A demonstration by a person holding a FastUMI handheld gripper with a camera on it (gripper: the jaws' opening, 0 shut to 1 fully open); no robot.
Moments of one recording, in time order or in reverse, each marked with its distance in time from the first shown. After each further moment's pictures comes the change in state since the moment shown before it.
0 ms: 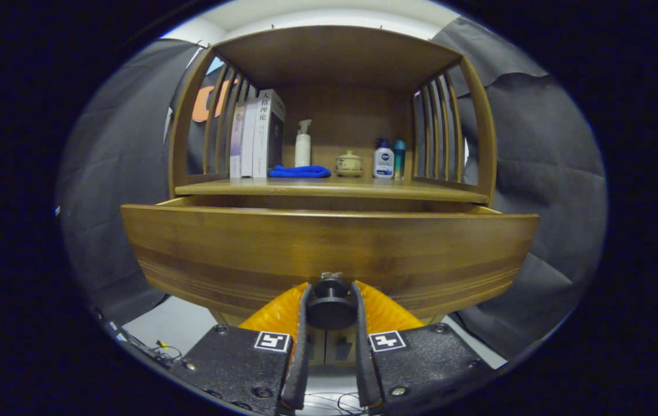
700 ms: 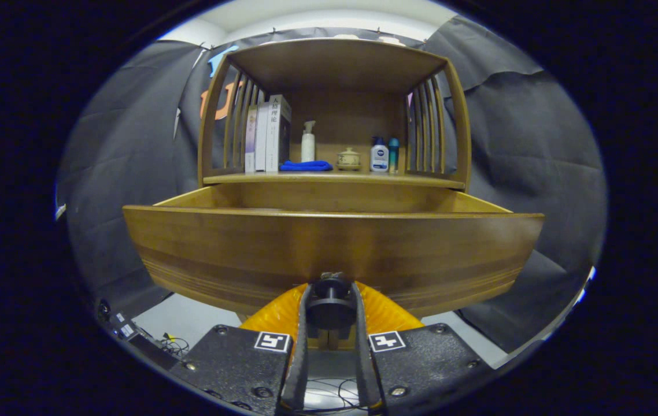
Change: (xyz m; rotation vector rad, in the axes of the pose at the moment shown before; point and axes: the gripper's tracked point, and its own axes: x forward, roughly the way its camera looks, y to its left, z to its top) arm -0.055 0.003 -0.026 0.020 0.030 0.021
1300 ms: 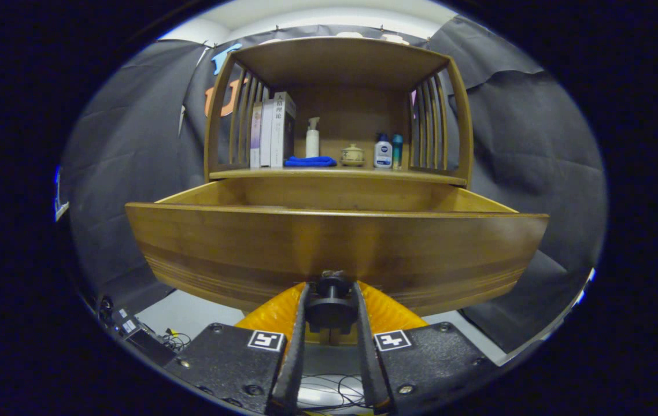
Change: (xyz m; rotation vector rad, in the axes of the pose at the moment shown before) arm -0.014 -0.004 -0.005 -0.009 0.018 0.021
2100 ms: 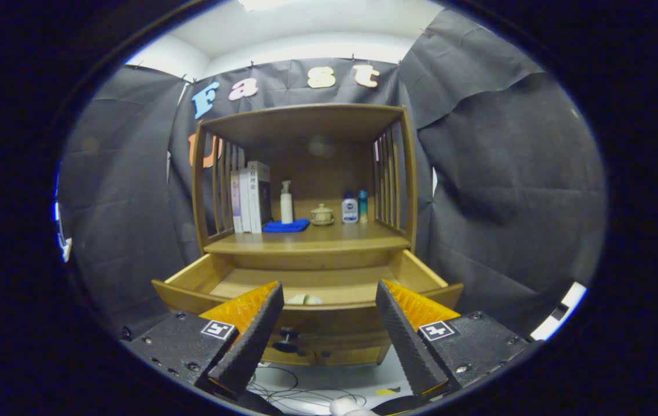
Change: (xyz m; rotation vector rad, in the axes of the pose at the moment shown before) arm -0.107 -0.069 0.147 0.069 -0.193 -0.051
